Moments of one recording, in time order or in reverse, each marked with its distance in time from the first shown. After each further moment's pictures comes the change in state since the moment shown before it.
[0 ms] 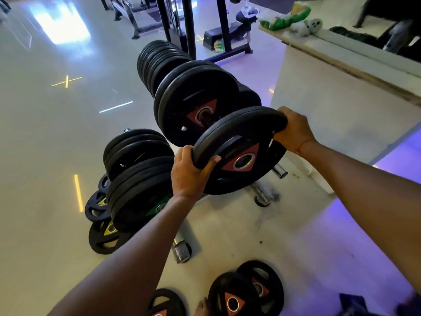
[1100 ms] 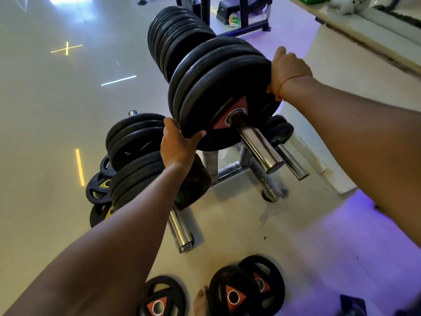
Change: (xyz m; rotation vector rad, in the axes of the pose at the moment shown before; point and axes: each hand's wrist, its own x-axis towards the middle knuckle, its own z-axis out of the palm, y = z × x) left_hand 0.107 -0.075 -0.002 0.053 0.091 -0.296; right_hand 0.156 -0.099 0.056 -0.497 -0.150 0.142
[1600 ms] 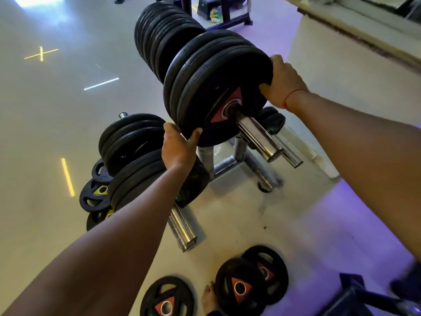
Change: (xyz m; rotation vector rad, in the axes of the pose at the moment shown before) left_hand -0.008 -0.008 -0.004 0.008 -0.118 -0.063; right_hand -0.048 0.019 0.021 0.255 0.008 0.033
